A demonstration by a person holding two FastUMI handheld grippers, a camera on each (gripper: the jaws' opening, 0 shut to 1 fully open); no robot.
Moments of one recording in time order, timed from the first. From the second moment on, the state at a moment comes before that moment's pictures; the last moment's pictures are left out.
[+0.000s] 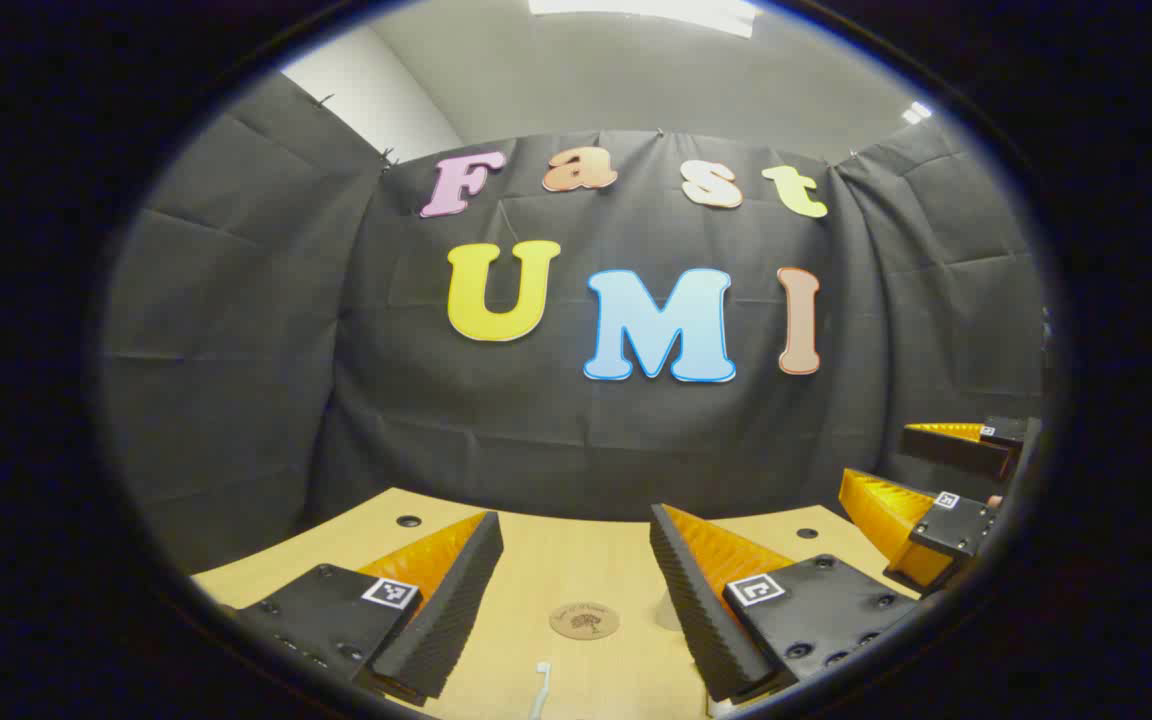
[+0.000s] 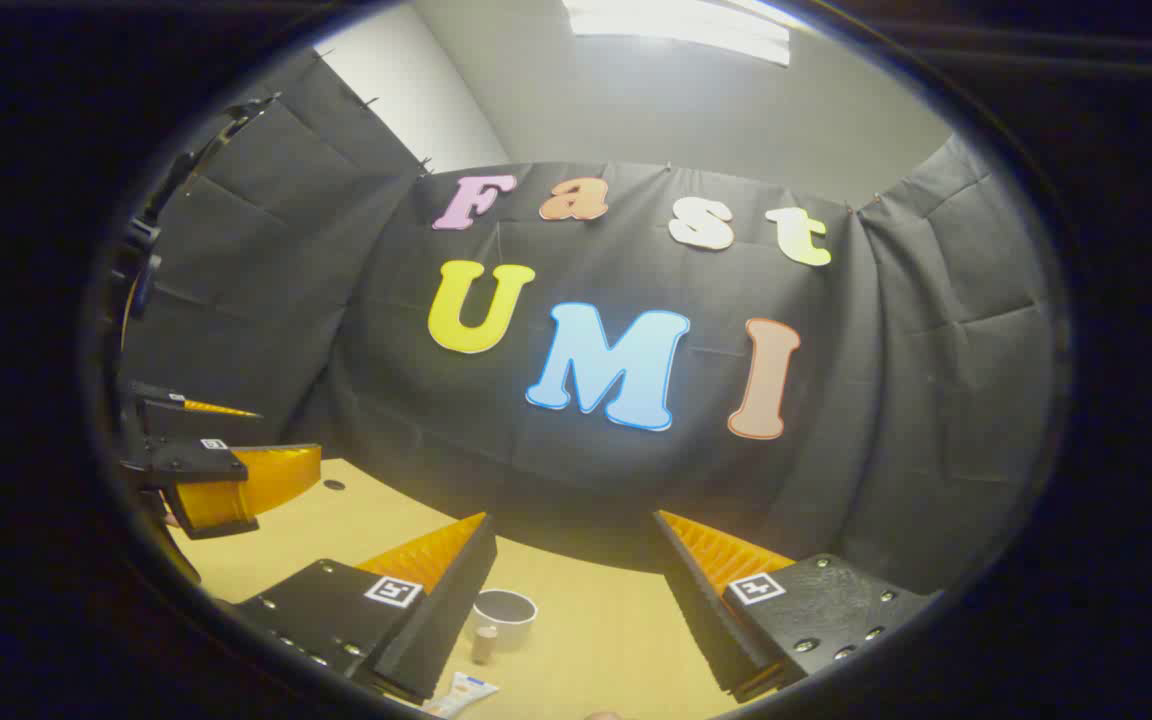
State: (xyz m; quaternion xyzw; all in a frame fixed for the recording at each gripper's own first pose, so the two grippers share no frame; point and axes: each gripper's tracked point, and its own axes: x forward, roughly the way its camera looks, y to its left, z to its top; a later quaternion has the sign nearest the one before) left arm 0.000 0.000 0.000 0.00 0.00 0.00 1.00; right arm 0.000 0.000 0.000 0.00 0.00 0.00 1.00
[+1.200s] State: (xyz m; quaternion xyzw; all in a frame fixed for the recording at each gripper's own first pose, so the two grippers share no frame) left arm 0.015 0.005 -0.062 0.03 0.09 -0.06 0.99; right arm -0.028 0.048 -0.035 0.06 0.13 0.01 0.99
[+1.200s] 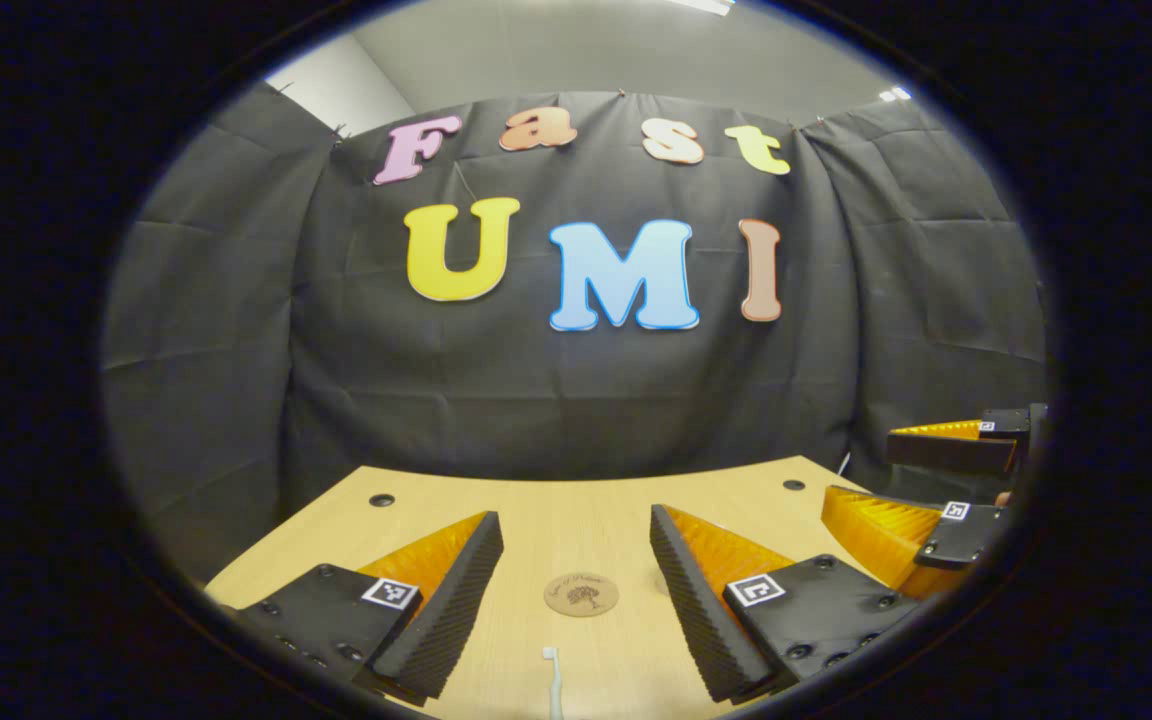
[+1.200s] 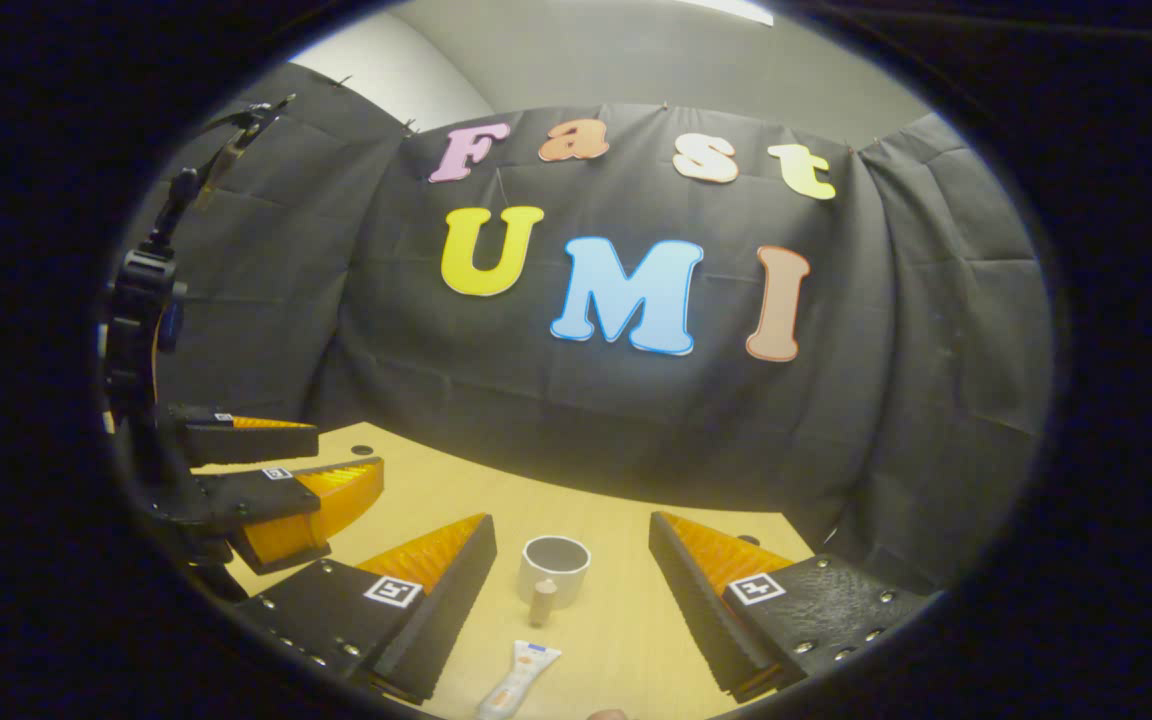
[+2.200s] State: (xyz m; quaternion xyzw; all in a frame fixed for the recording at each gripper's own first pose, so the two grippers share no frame) left arm 0.009 0.038 -0.225 0.00 0.38 -0.03 0.93; right arm -0.033 0.085 -0.143 0.18 0.38 0.03 0.91
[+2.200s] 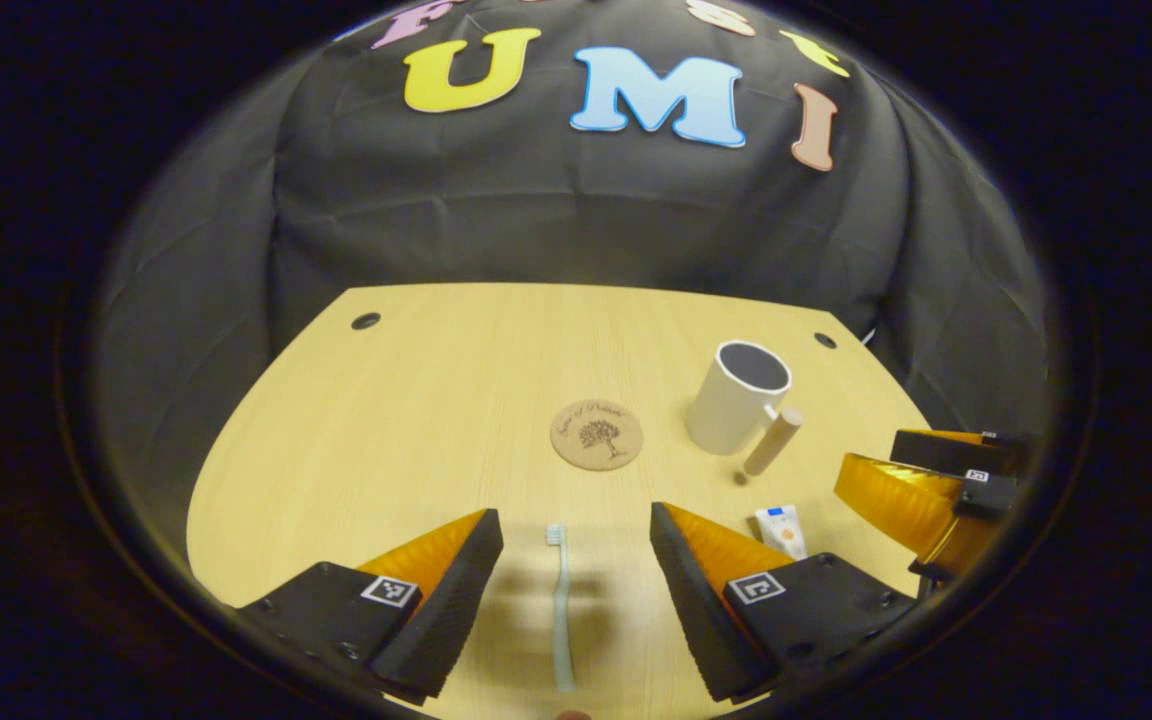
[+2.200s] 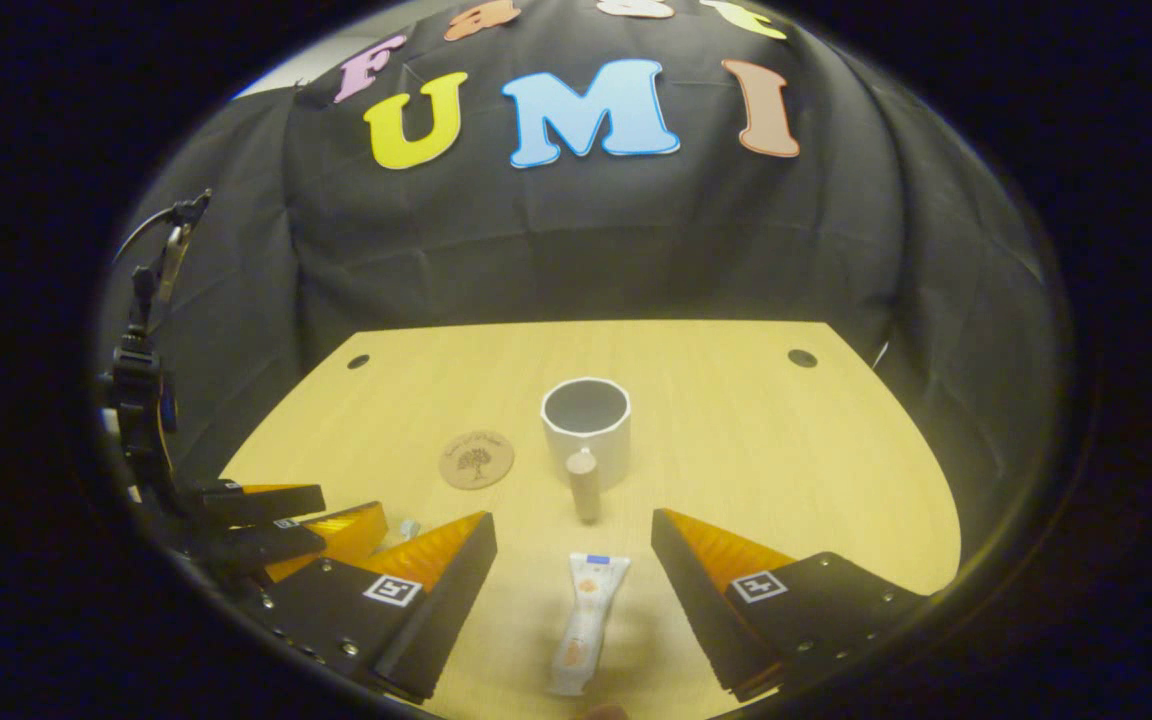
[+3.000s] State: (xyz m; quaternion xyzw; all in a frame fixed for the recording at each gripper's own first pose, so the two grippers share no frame) left arm -0.054 0.053 -0.319 0.00 0.60 -0.01 0.80; right arm -0.051 0.111 -0.219 0.19 0.55 0.04 0.81
